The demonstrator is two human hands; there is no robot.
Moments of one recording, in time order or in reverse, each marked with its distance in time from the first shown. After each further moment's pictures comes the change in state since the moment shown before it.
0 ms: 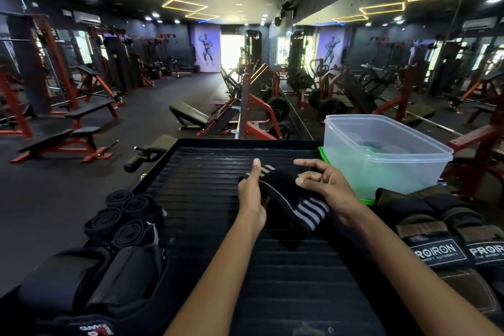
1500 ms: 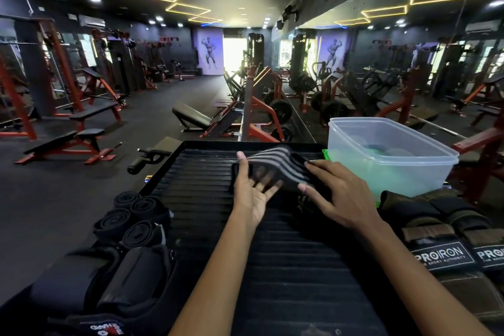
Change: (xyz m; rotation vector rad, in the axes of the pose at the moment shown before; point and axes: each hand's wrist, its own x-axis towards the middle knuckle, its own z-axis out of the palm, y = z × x) left_hand -0.006 0.027 -0.005 -0.326 -0.063 -0.084; right_hand -0.015 -0.002 -0.008 -1.357 0.254 -0.723
